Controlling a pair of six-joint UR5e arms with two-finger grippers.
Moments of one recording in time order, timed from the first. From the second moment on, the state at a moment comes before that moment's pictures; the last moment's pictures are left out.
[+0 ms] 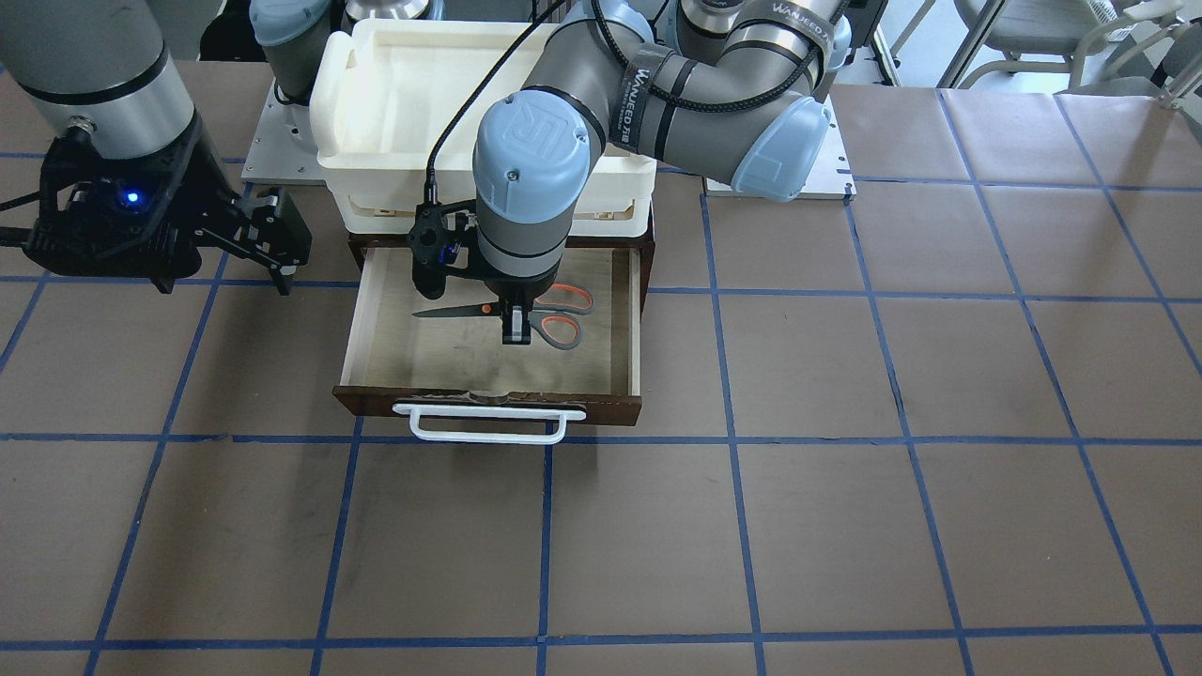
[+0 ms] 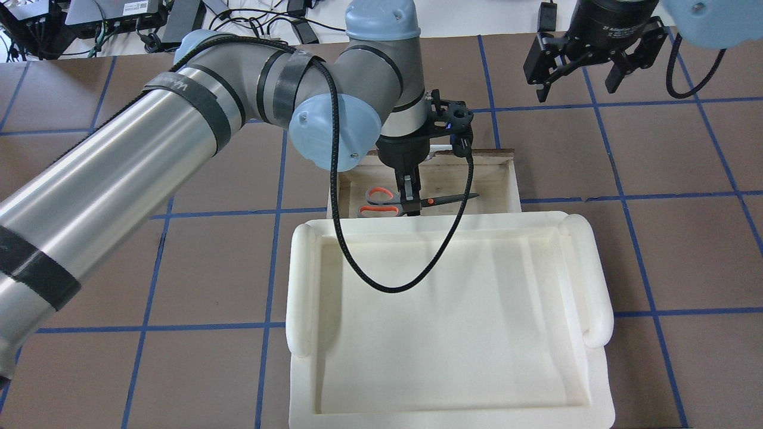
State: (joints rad) left arm -2.01 -1.96 -1.44 -1.46 1.39 1.11; right arm 1.56 -1.46 1.43 -1.57 -1.64 -0.06
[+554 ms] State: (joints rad) left arm -2.02 -1.98 -1.45 -1.46 1.39 1.10; right arm 1.57 -1.46 1.43 -1.57 -1.63 -0.03
